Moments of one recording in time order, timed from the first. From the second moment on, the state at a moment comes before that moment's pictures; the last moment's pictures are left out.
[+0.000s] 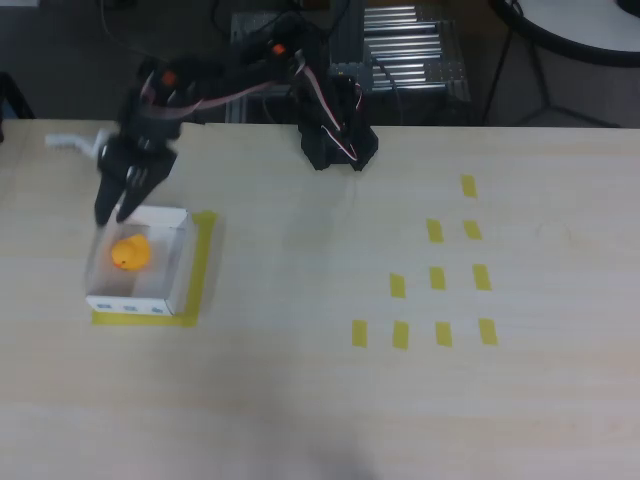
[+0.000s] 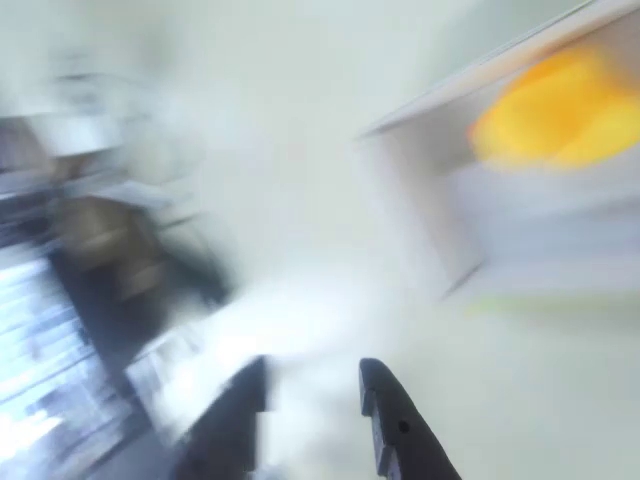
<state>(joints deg) 43.5 83.6 59.9 65.3 -10.8</state>
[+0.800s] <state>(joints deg) 0.9 188.3 175.1 45.0 6.9</state>
